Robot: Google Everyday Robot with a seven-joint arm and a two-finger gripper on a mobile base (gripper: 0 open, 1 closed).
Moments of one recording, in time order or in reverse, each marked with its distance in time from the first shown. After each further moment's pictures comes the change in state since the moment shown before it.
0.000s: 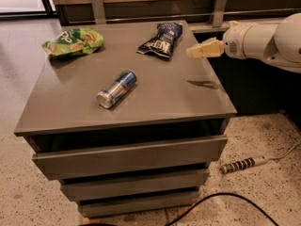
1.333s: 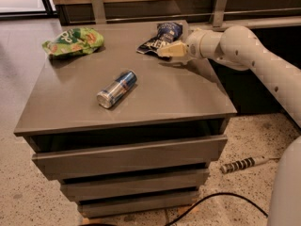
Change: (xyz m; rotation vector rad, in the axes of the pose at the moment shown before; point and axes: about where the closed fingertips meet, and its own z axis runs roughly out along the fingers) arm 0.014 0.016 0.149 -0.063 -0.054 0.051
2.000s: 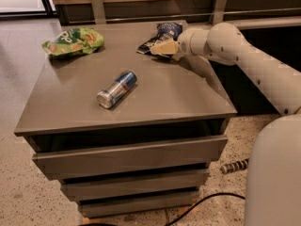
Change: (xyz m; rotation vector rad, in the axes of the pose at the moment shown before) arm 0.001 0.002 0.035 0.013 0.040 0.034
